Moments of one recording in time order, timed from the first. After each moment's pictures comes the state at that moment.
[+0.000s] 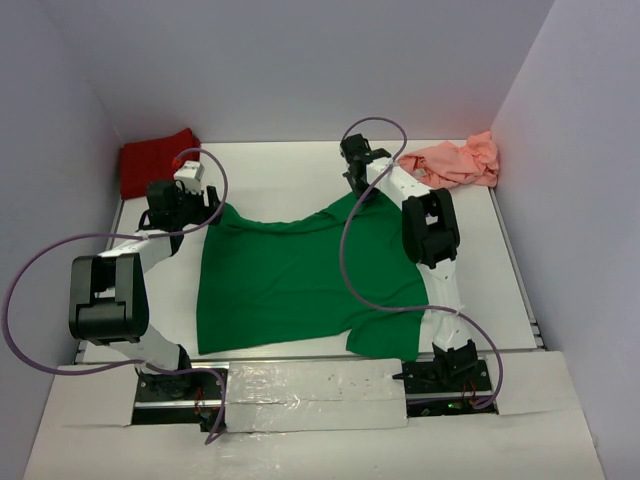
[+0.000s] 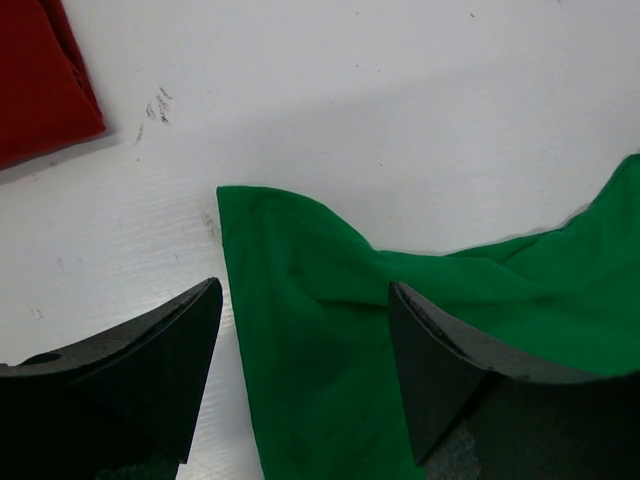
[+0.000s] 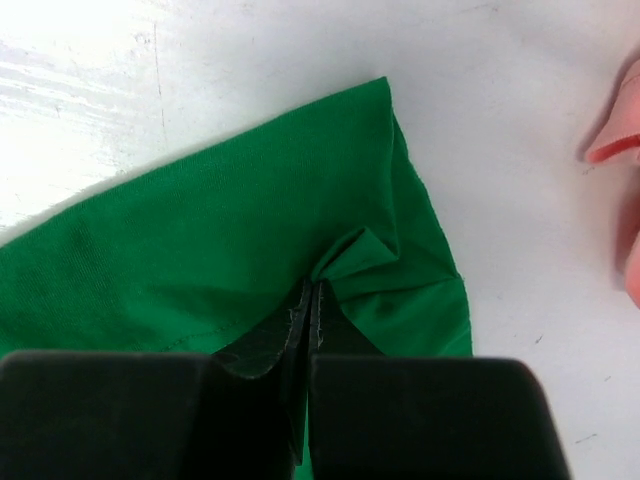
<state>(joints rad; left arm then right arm) 0.02 1.59 0.82 0.30 0.35 0.04 0.36 2.37 2.01 -0.78 0.29 -0.07</state>
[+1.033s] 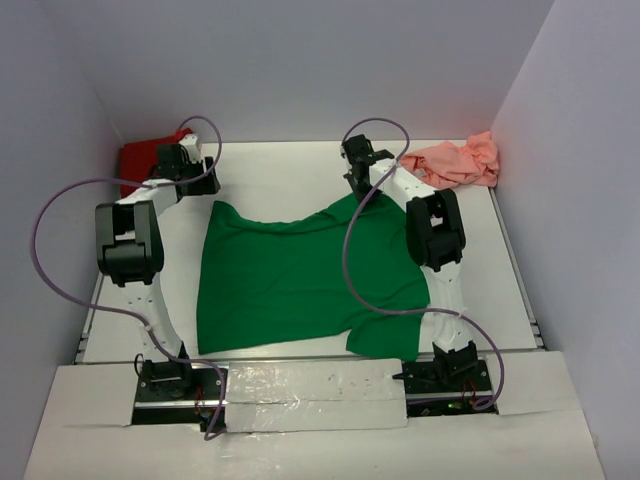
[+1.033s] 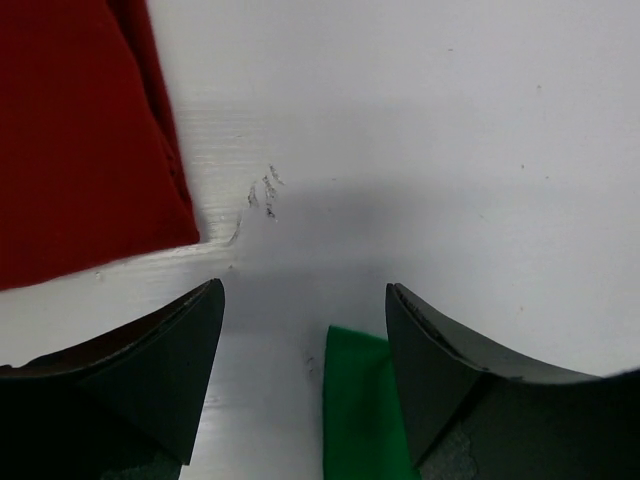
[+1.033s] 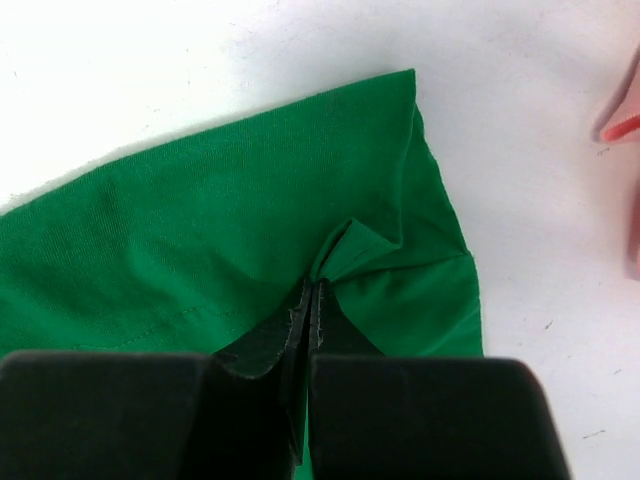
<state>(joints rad) 0.04 2.06 1.43 -0.05 0.21 -0.01 0.36 2.31 1.92 -0.75 0.24 -0.08</state>
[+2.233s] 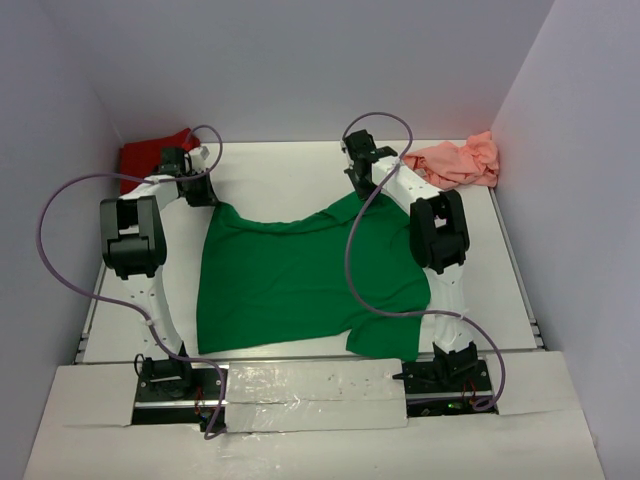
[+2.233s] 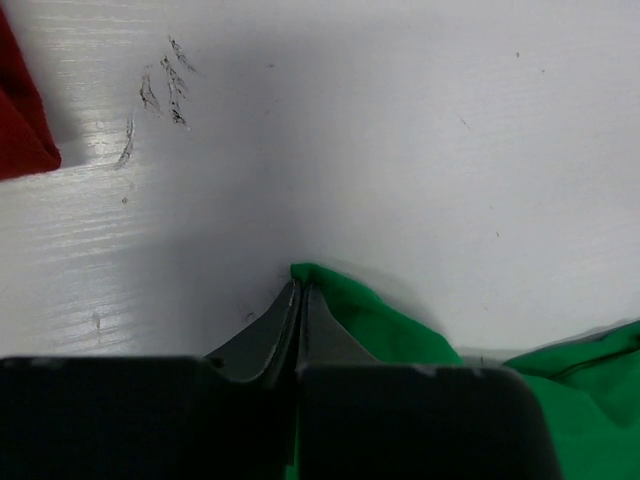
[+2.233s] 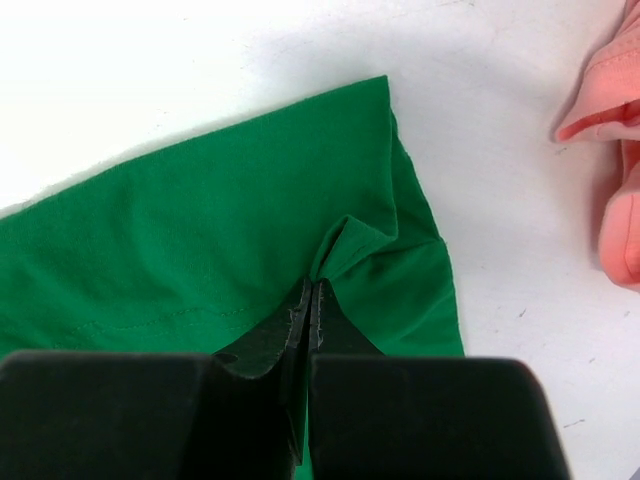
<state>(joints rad) 0.05 2.18 1.56 -0.33 0.37 -0.05 0.36 2.26 1.92 -0.75 0.25 -0.09</state>
